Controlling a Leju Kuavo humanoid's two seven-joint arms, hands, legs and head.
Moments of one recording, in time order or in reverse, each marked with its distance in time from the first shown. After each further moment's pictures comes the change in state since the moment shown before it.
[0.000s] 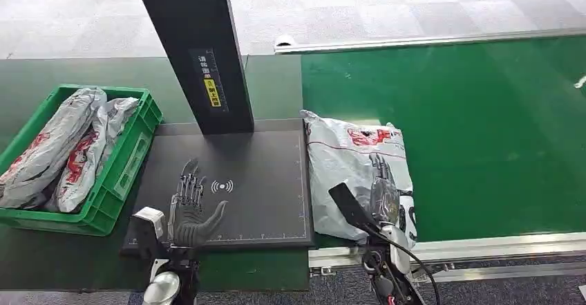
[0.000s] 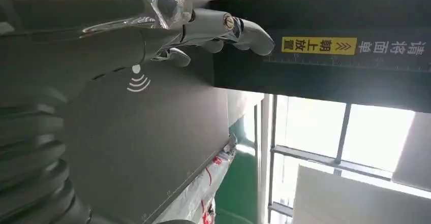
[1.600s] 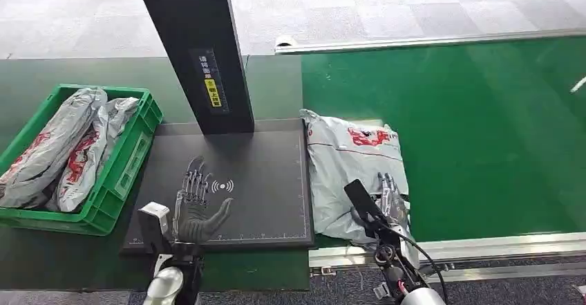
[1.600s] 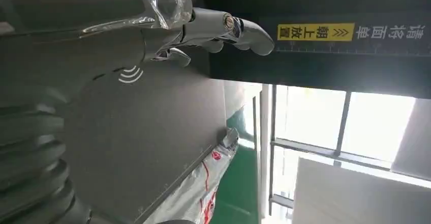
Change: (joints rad) left arm -0.028 0.000 -0.016 0.024 -0.006 -0.009 0.006; right arm -0.134 -0.045 -0.114 0.311 -0.032 0.109 0.071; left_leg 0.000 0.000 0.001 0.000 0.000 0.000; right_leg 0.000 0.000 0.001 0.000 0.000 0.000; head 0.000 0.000
